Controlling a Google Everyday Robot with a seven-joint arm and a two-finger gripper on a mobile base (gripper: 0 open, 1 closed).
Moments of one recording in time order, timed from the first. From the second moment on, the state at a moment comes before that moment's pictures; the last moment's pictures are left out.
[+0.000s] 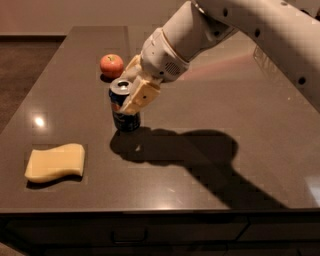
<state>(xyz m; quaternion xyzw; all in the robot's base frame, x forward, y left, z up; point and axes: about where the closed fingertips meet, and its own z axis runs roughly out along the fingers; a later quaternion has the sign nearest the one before) 0.521 0.069 0.939 -0.74 0.56 0.24 0.30</state>
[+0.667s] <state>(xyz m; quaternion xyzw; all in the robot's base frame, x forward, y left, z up) 0.477 0.101 0.910 -0.75 0.54 0.28 0.26</state>
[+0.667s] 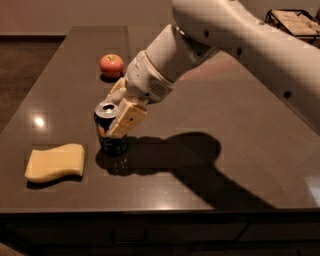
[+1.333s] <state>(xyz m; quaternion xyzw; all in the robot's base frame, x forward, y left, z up) 0.468 0.112 0.902 -0.76 0.53 0.29 0.25</state>
